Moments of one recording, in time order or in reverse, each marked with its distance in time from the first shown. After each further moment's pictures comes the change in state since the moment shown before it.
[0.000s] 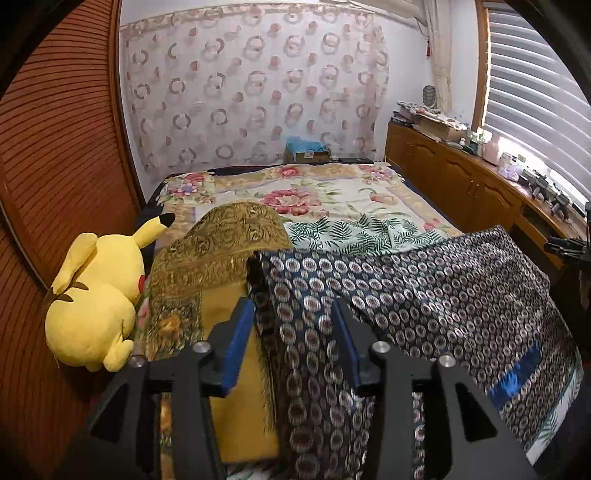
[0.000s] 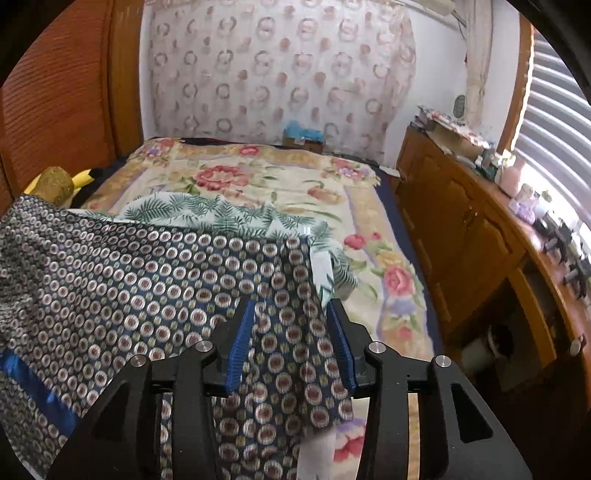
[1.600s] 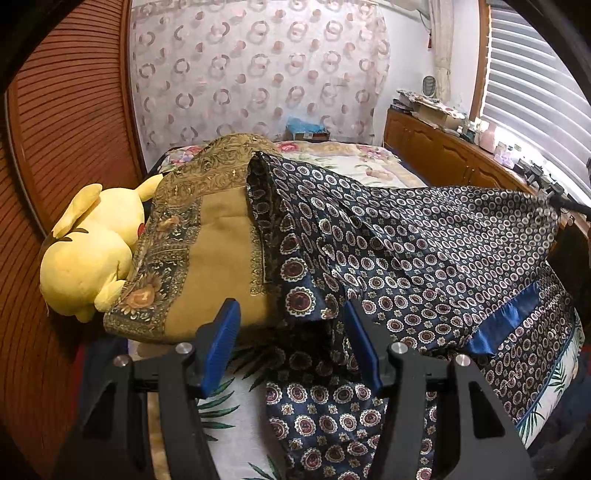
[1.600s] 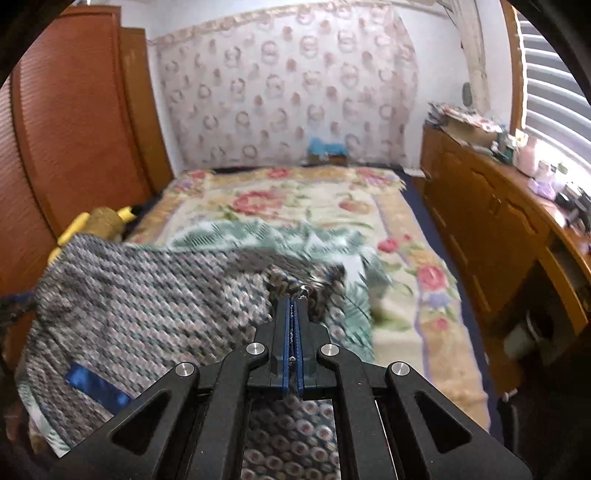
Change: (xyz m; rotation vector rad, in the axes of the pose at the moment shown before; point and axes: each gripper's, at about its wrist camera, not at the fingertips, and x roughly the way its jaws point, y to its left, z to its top) left arm -0.019 0.000 -0.087 -0.036 0.046 -0.013; right arm -0.064 0.015 -0.002 0.109 -0.055 0.147
